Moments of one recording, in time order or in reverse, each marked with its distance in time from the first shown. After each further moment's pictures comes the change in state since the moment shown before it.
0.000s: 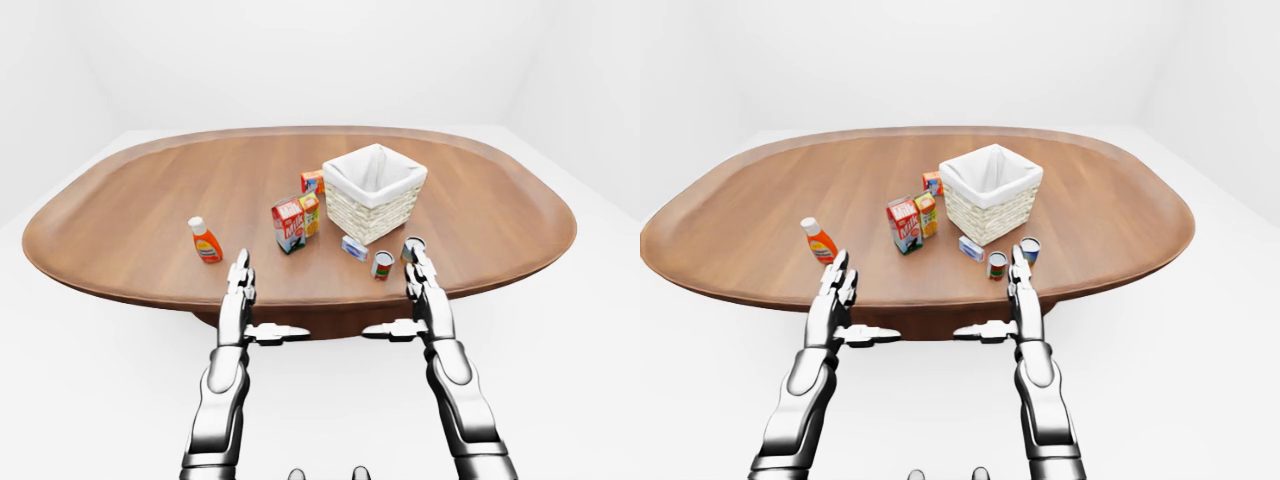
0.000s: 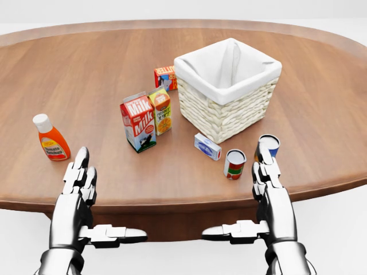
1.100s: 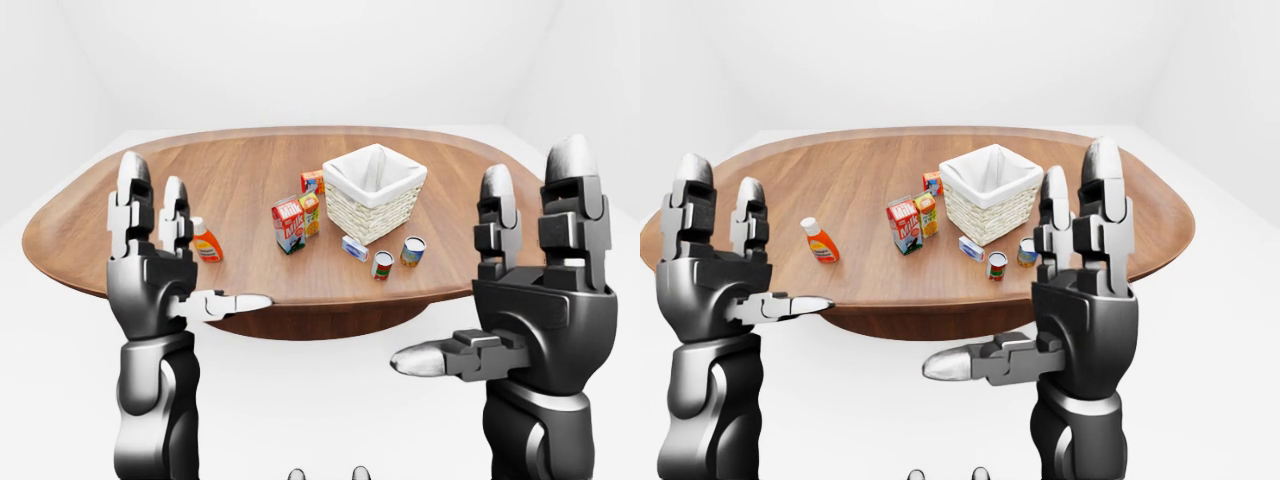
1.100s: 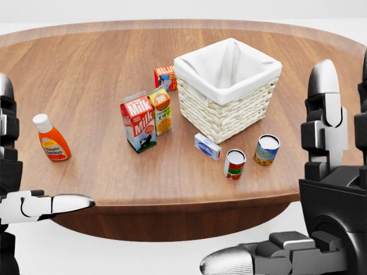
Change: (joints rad) left arm -0.030 0.039 0.140 -0.642 -0.247 0.082 0.001; right arm 0.143 -0.028 0.172 -0.962 0.096 0.081 -0.133
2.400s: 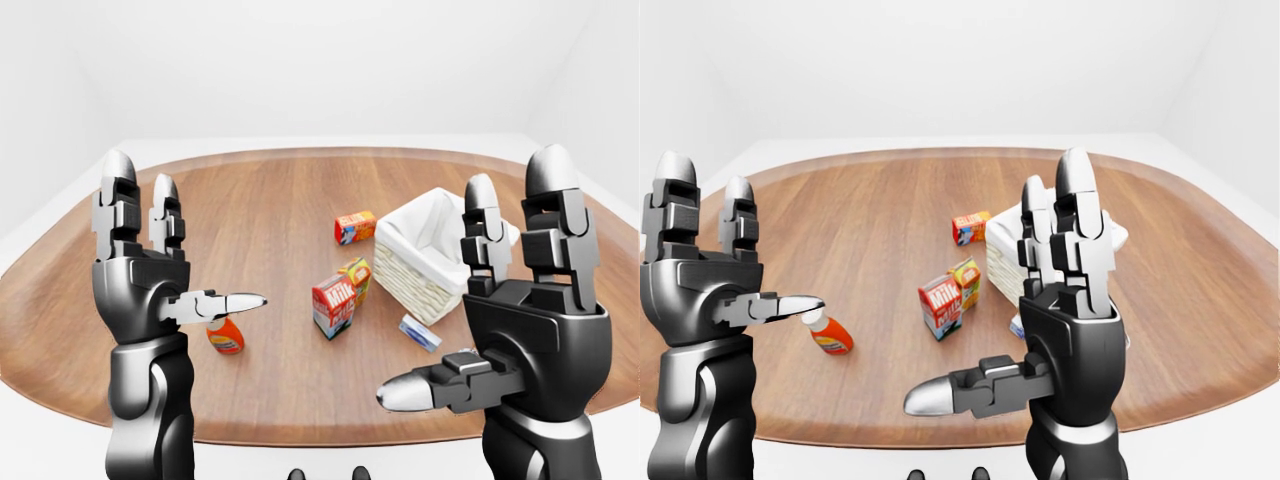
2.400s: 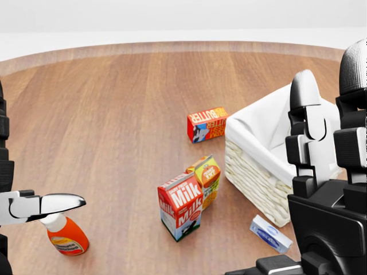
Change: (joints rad) left arm 0.003 0.010 0.024 -0.023 -0.052 0.000 0.017; right arm 0.077 -0.010 0.088 -0.064 -0.088 0.000 0.046
